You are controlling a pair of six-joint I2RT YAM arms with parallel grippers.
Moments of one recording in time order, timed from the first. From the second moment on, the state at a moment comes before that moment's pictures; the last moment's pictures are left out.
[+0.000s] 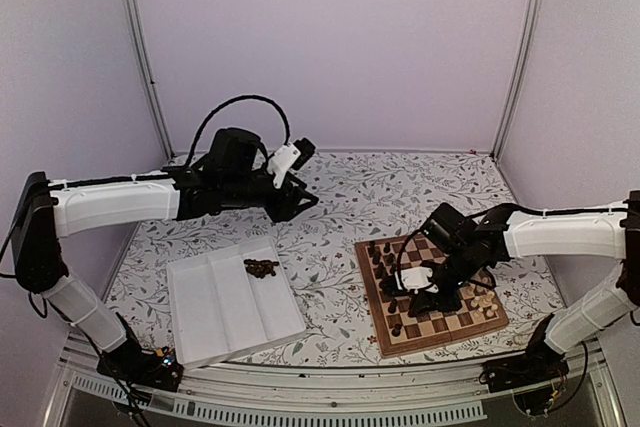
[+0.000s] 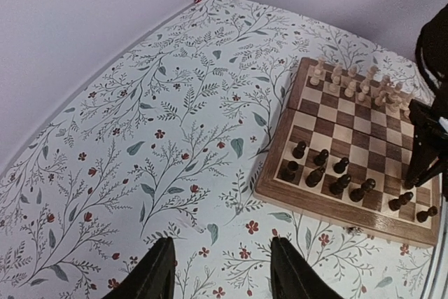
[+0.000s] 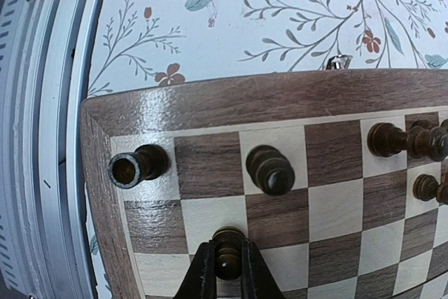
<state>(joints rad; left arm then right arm) -0.76 1.56 1.11 -0.05 0.18 0.15 0.81 1.42 0.78 -0.66 -0.35 -0.79</state>
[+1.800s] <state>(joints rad) -0.82 1.61 1.20 -0.26 0.03 0.14 0.60 1.40 1.01 -0.70 -0.27 -0.70</state>
